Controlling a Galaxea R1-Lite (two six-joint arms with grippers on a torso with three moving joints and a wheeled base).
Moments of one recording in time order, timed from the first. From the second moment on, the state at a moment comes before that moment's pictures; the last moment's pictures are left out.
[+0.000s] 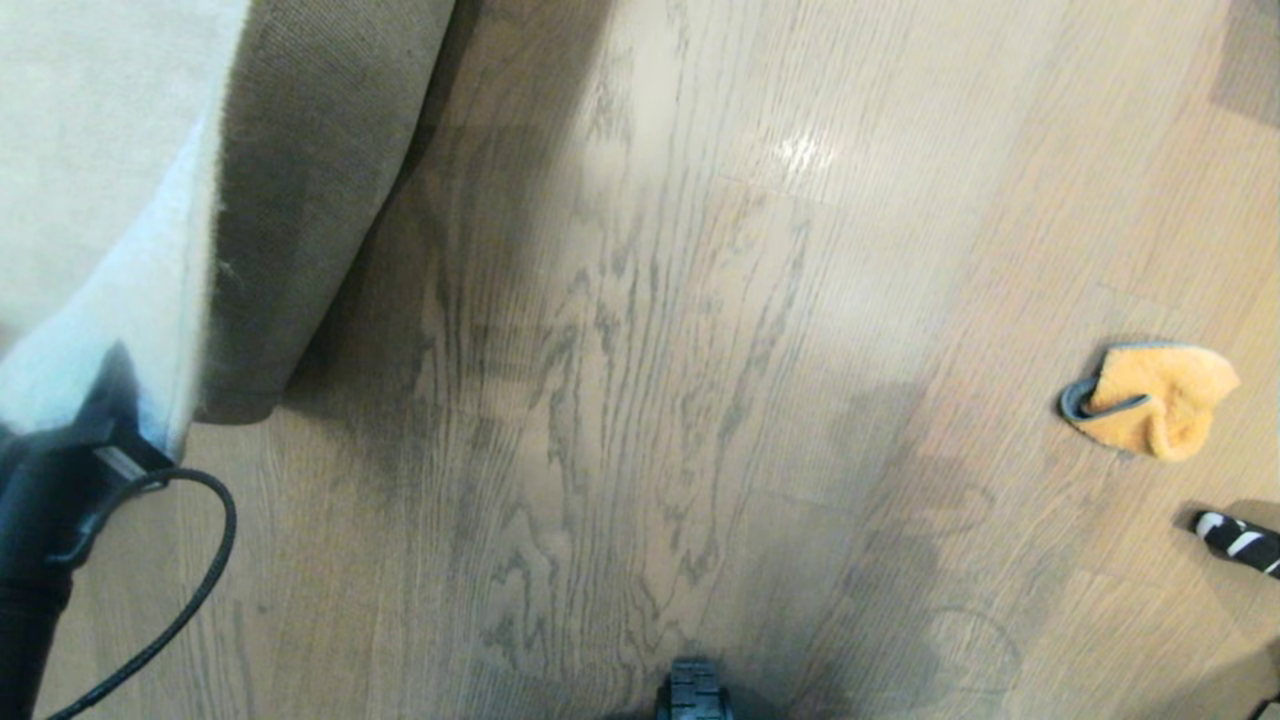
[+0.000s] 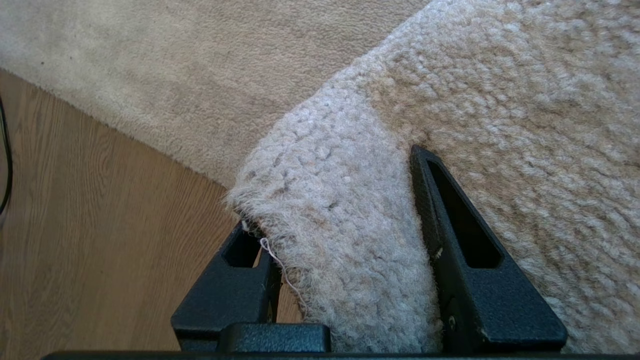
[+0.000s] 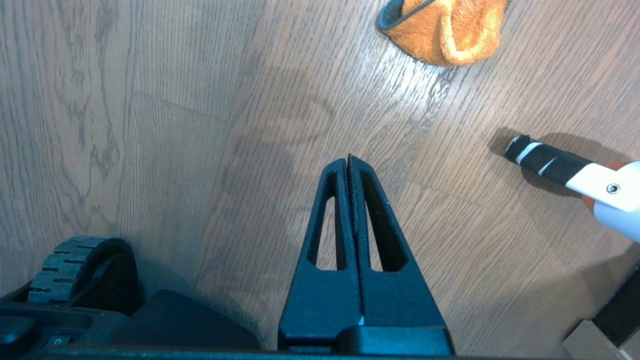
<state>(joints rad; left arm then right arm) 0.01 1.35 -0.03 -1.52 0.45 0.10 0.00 0.00 0.00 -0.06 0.02 -0.04</state>
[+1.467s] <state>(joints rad) -0.05 1.32 -0.05 -1.52 0.47 0.10 0.00 0.00 0.00 -0.06 0.02 -0.04</state>
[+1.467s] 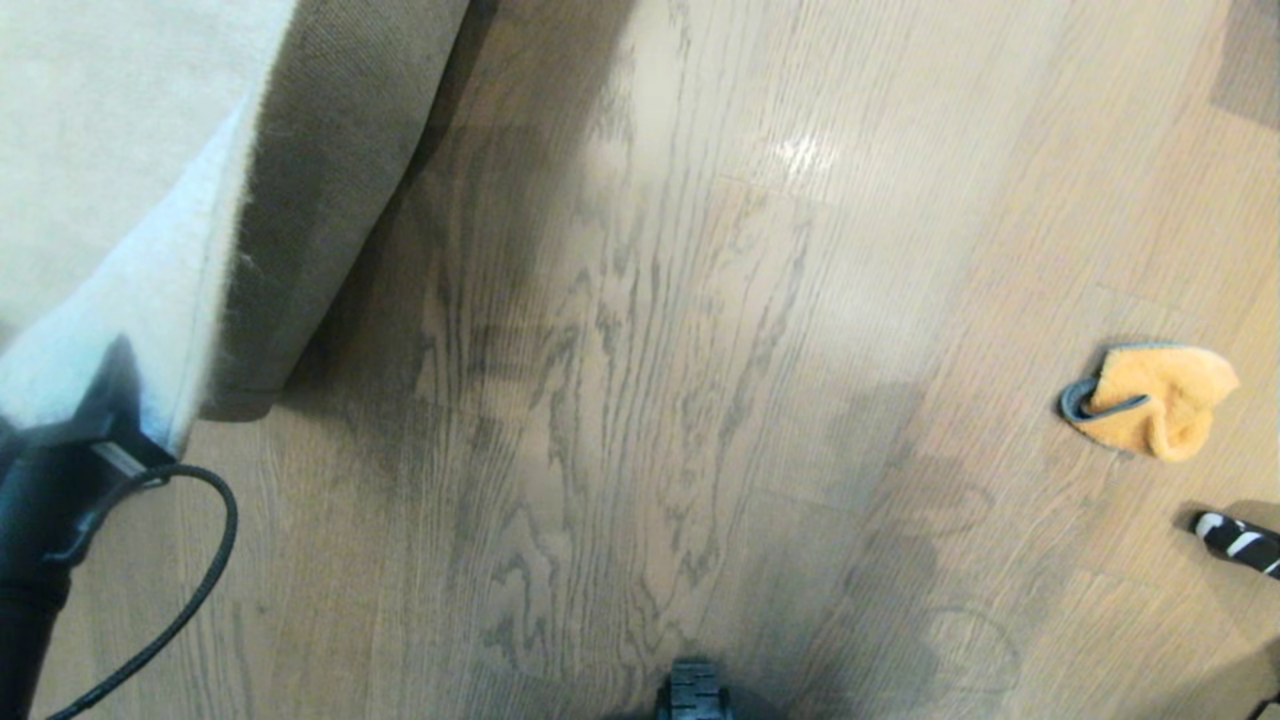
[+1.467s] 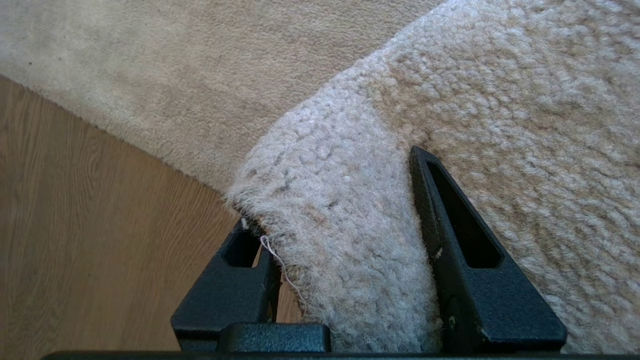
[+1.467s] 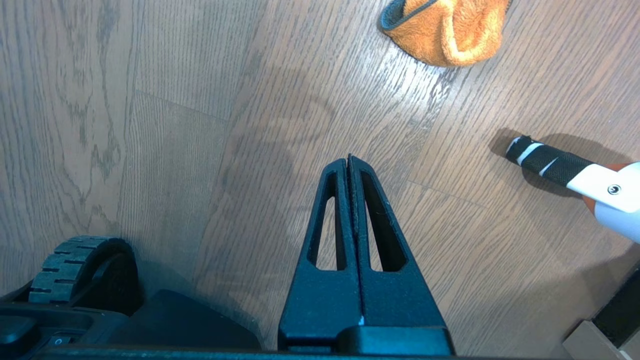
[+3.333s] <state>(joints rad) -0.12 1.04 0.01 -1.39 0.65 0.06 0.00 0.00 0.00 -0.06 0.02 -0.04</state>
